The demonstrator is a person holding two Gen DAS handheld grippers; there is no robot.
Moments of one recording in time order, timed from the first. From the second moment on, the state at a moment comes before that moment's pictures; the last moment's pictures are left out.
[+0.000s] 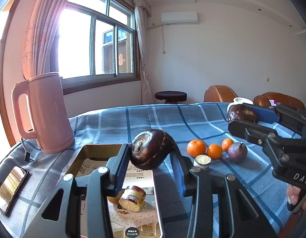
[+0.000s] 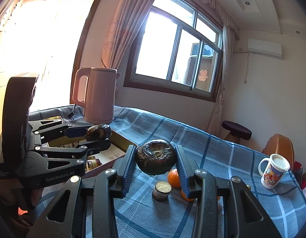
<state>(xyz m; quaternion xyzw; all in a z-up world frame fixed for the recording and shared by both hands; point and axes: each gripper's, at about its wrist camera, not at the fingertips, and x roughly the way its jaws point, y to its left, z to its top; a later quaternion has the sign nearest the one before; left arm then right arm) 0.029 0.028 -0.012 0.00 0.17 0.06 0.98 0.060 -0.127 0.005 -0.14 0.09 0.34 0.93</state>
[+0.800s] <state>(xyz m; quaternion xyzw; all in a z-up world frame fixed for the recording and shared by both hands) 0.033 0.088 -0.019 -0.02 0.21 0.10 0.97 0.063 -0.043 0.000 -0.17 0.11 0.41 0.89</state>
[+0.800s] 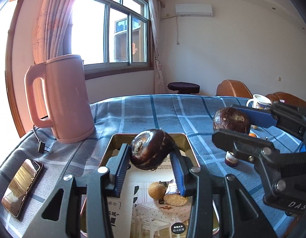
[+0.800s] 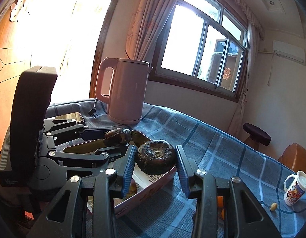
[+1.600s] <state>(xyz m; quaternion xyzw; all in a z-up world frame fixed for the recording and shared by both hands) 0.042 0.124 -0.032 -0.05 0.27 0.11 0.96 0.075 0.001 -0.029 -0.19 0.17 0.43 0.87</state>
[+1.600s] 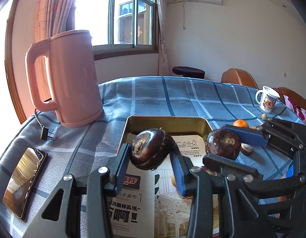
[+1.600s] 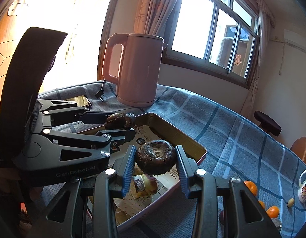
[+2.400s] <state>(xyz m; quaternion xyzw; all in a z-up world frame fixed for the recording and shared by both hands) 0.036 0.071 -0.010 -0.03 0.22 0.07 0.97 0.082 -0.097 -0.016 -0.16 0.16 0.31 0.93</state>
